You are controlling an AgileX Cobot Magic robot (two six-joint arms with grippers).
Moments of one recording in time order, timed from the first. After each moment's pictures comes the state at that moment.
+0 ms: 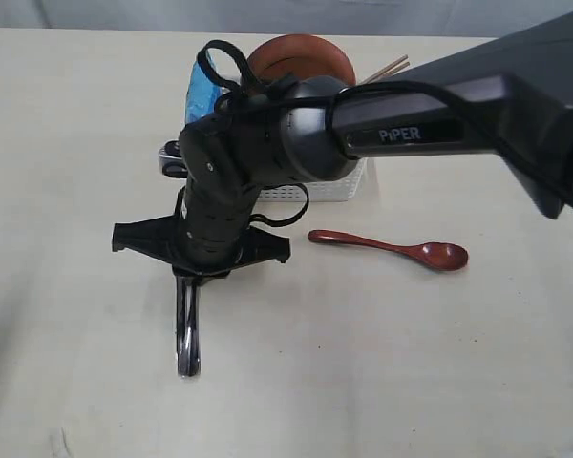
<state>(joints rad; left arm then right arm) -0.14 0.00 0.00 0.02 0.32 0.02 0.96 2.11 -1.37 0.15 0.62 0.73</state>
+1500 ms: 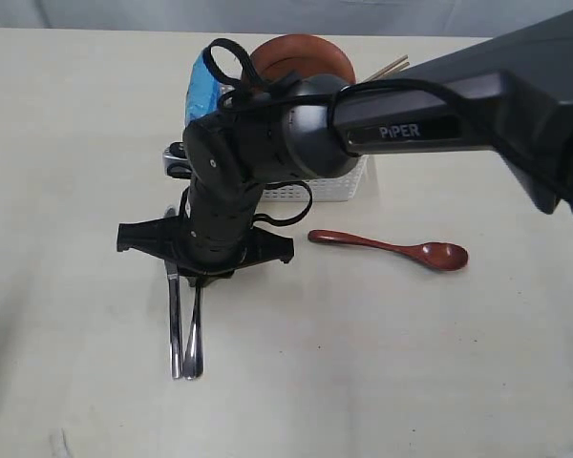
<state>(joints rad) -0.14 0.00 0.00 0.02 0.32 0.02 0.95 2.12 -1.37 0.16 0.65 0.71</state>
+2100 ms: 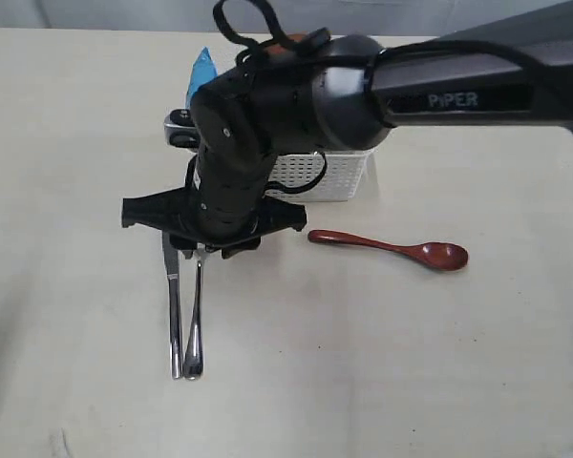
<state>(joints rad) -0.14 0.00 0.00 0.02 0.32 0.02 0.94 2.02 -1.37 0.07 0.69 0.71</state>
